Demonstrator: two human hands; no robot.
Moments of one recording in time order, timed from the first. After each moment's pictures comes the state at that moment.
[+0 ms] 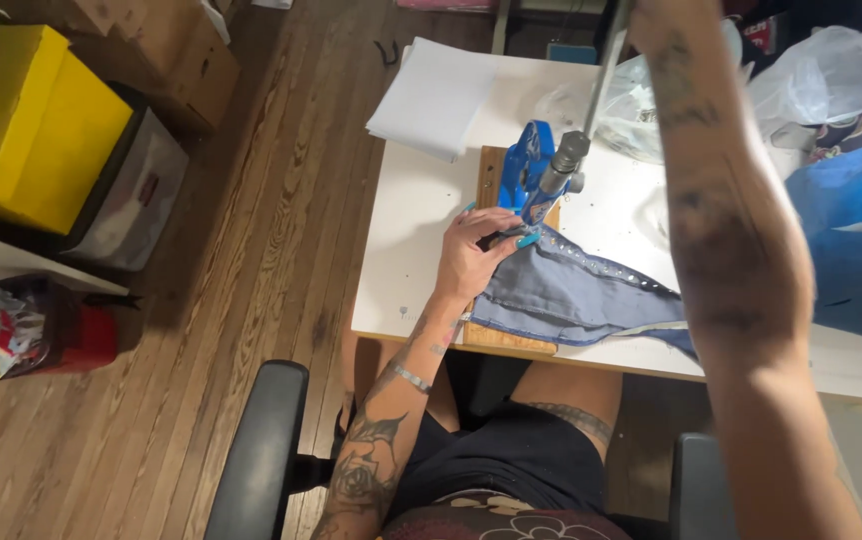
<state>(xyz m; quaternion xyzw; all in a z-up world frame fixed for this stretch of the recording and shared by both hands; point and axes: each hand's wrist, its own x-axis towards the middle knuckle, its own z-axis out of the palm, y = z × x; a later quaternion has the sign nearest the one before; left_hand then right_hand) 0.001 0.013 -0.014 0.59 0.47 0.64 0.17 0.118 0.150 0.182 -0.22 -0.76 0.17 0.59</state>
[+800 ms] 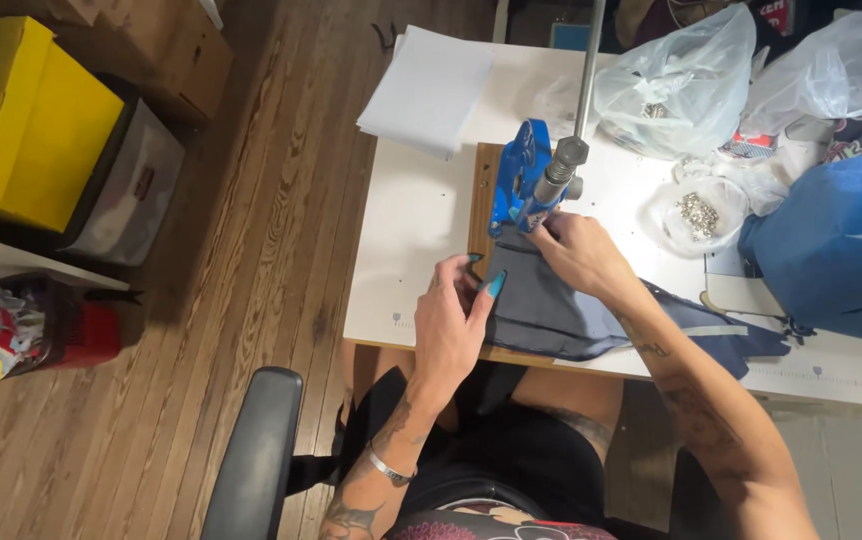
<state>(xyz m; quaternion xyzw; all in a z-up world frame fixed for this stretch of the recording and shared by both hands) 0.018 -0.076 0.061 0.49 0.70 0.47 0.24 0.144 0.059 0.076 -0.50 -0.80 0.32 0.09</state>
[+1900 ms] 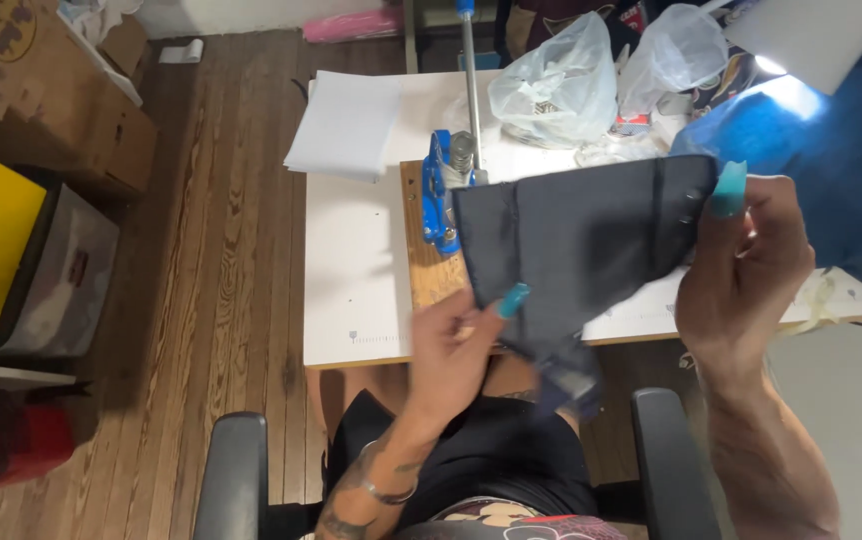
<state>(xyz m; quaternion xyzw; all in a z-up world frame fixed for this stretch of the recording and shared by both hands) 0.065 -0.105 0.129 0.46 0.44 0.63 0.44 0.230 -0.055 0.200 -0.49 -0.68 0.05 0.54</state>
